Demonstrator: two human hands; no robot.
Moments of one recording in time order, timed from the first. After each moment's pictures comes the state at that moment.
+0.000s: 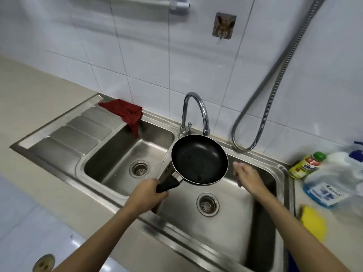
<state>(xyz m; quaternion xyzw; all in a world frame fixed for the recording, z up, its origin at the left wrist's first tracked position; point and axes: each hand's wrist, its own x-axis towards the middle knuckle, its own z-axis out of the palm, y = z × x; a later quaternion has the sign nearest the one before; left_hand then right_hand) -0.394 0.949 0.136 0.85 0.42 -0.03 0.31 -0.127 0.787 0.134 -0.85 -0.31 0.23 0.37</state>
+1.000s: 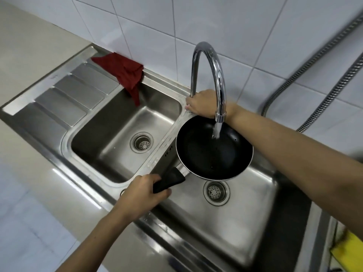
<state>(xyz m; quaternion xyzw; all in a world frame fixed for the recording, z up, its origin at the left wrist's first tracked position) -0.358 0.960 0.094 0.81 0.47 -0.05 0.35 -0.062 1.050 0.104 -0.62 -0.78 -0.01 -0.07</state>
